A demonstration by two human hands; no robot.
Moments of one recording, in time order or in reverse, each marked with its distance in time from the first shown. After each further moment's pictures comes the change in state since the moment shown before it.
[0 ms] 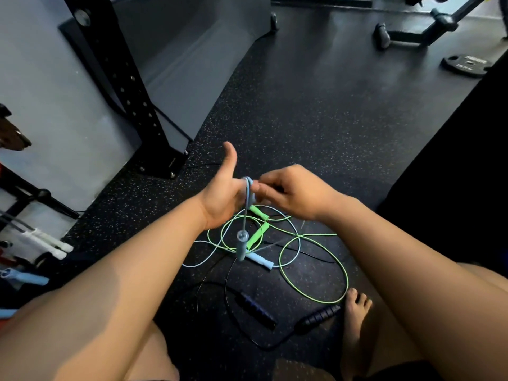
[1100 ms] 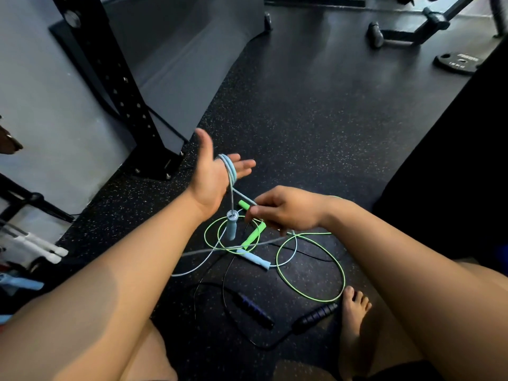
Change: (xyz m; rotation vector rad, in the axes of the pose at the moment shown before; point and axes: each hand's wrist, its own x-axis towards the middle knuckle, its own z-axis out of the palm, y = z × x) left_hand 0.008 0.010 -0.003 -0.150 0.392 0.253; right_hand -0.007 0.006 0.014 0.325 -0.399 0.236
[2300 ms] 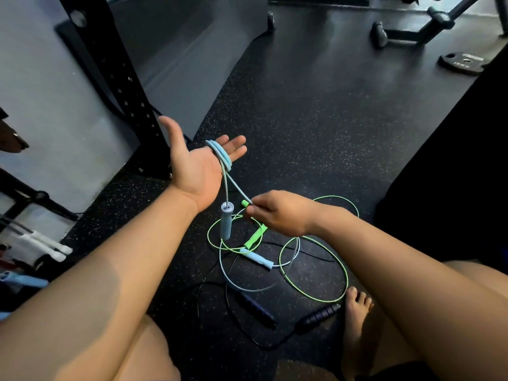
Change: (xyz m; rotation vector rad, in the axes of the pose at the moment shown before) left_hand -0.012 0.029 -0.009 -0.455 0.010 0.110; right_hand 0.011 -0.004 0.017 -0.231 0.107 -0.011
